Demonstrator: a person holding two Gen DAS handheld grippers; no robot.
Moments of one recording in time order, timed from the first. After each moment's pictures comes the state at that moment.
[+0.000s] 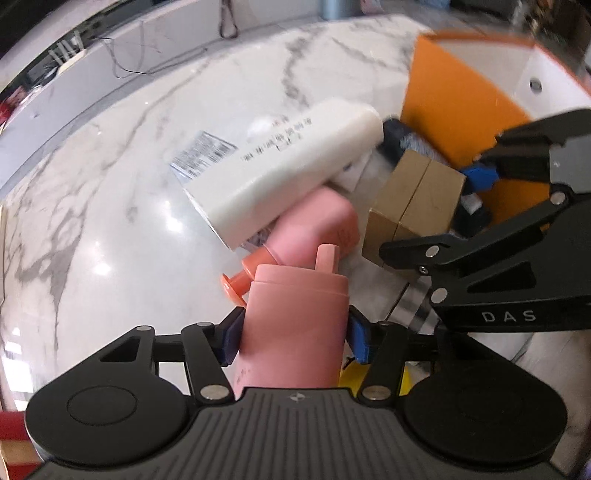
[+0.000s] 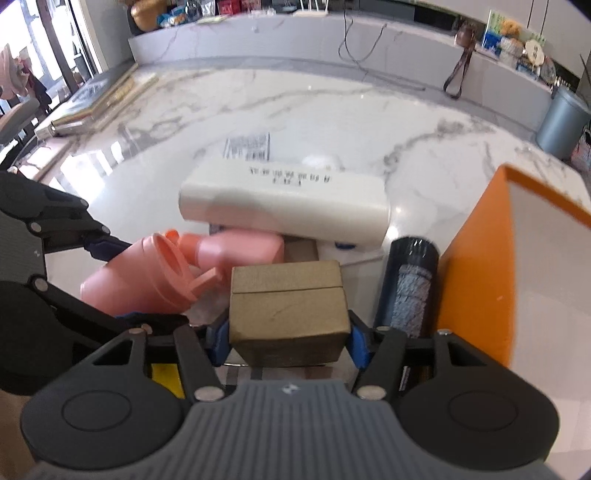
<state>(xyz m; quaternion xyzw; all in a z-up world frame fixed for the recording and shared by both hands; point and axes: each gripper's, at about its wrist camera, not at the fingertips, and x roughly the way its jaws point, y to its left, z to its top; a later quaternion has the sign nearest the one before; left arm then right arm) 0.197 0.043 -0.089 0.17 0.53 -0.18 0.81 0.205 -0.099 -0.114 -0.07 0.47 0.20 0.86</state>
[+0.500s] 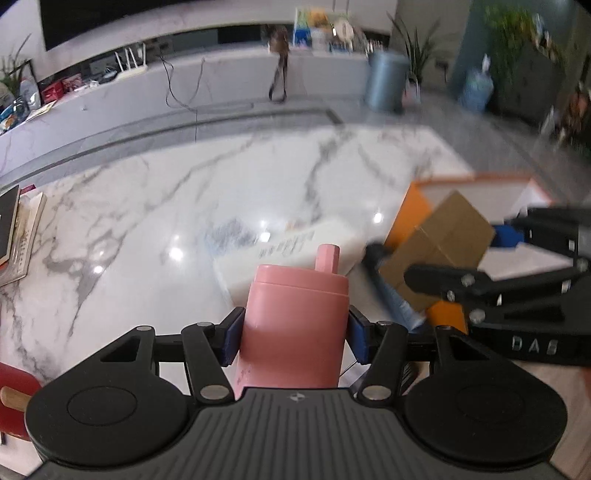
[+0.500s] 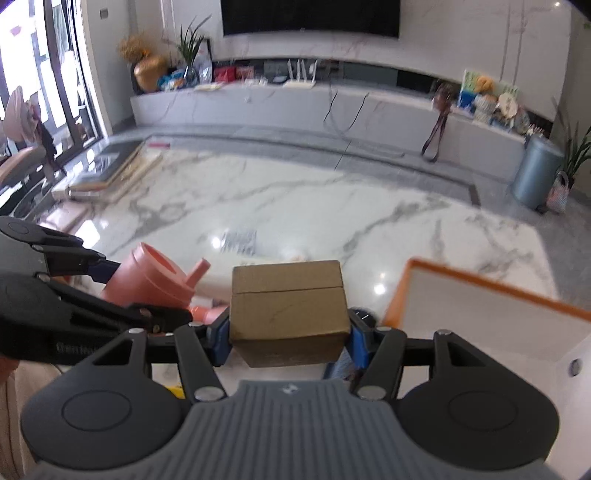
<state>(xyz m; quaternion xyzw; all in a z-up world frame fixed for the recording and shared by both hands) 0.179 0.040 -0.008 0.03 0.45 -0.14 0.88 0.171 -0.142 -0.022 -0.05 0.37 0.19 0.91</state>
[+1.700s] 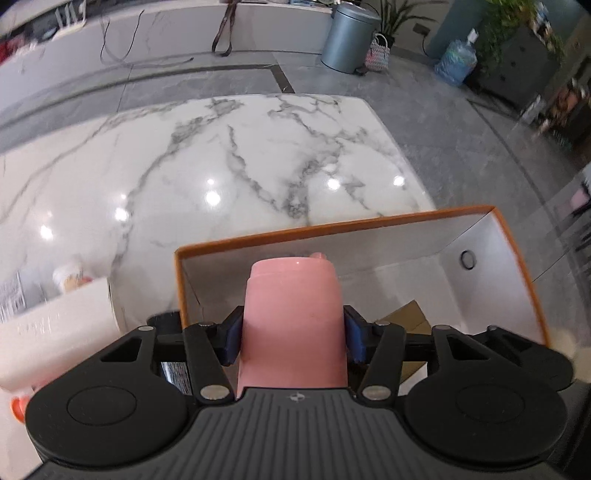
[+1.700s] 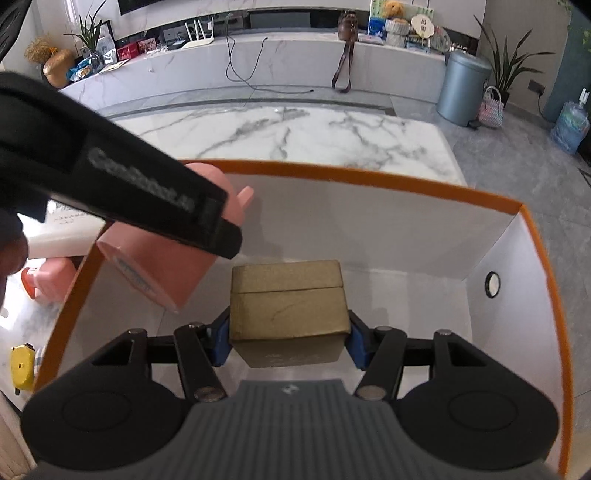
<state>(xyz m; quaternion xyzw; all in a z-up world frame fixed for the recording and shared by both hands) 0.285 -0.168 -0.061 0.02 0.53 -0.17 0.83 0.220 -0.305 -0.102 -0.01 0.46 0.08 0.88</state>
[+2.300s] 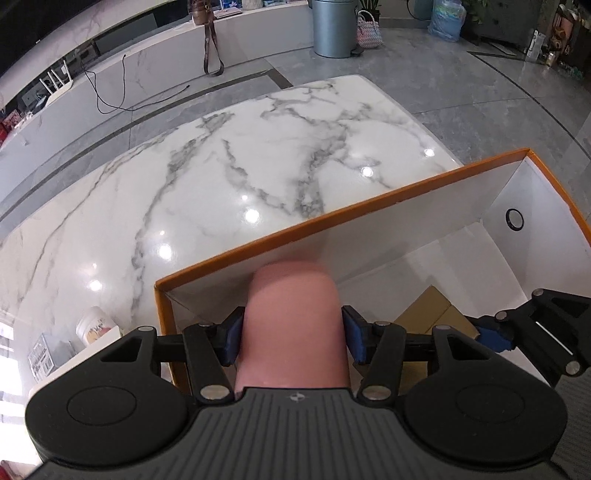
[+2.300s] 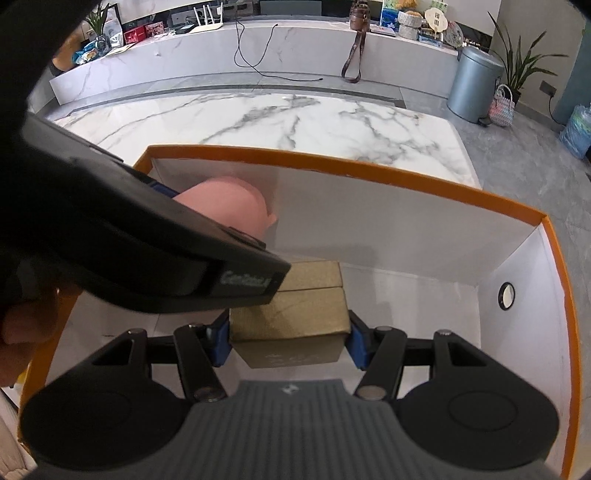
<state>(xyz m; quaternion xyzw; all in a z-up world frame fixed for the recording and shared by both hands) 0.286 -0.204 -0.082 0.15 0.51 -0.15 0.84 0.228 -0.297 -0.103 -0.03 0.48 0.09 0.87</state>
